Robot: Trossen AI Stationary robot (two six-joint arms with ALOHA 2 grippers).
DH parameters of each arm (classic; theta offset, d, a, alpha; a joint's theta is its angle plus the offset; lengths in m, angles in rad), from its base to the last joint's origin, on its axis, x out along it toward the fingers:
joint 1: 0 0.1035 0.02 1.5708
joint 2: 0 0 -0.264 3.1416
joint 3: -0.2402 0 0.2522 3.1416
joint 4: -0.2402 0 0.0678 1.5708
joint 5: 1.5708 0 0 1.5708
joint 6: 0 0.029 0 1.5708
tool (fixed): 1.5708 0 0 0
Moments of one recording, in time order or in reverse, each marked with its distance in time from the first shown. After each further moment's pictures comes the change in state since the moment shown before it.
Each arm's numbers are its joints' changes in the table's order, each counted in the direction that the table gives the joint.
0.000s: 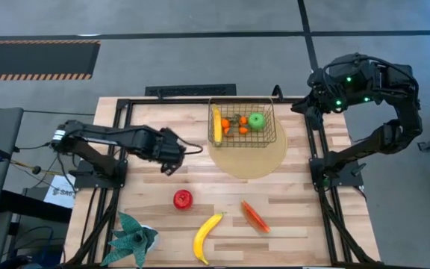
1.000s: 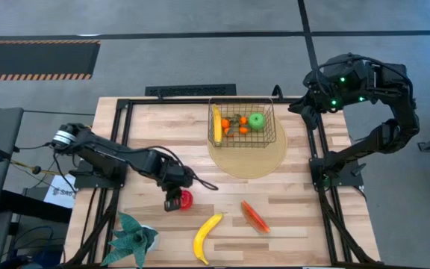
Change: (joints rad) left arm -0.123 -0.014 0.336 0.647 0.498 0.420; right arm -0.002 -0.022 0.001 0.000 0.001 0.017
